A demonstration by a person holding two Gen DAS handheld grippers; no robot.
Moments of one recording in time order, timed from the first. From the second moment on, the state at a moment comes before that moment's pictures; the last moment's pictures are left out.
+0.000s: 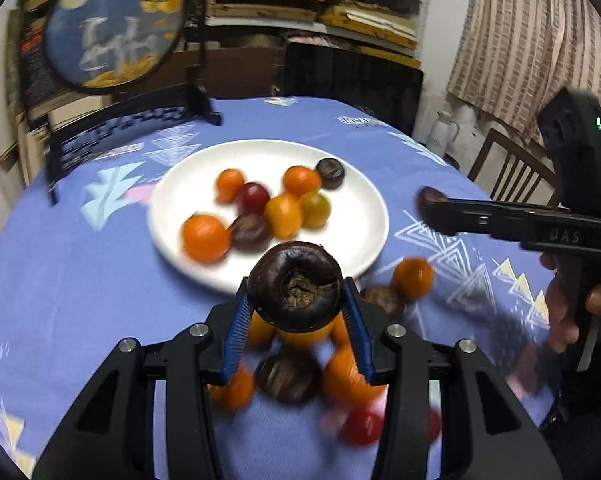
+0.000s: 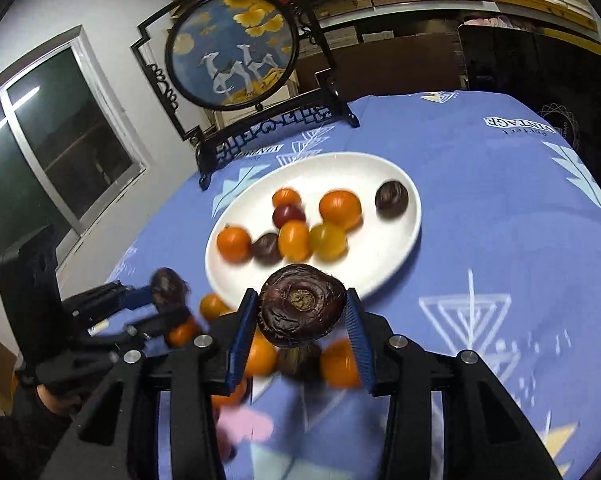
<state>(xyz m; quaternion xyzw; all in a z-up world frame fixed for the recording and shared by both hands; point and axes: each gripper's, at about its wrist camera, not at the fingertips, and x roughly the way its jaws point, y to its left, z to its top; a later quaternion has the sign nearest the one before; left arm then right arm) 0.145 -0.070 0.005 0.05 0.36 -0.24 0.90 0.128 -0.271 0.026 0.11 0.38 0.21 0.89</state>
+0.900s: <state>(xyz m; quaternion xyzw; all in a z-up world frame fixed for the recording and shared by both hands) 0.035 -0.052 -0.017 0.09 0.35 -0.29 0.89 0.078 -0.298 -0.023 0.14 0.40 0.16 0.89</state>
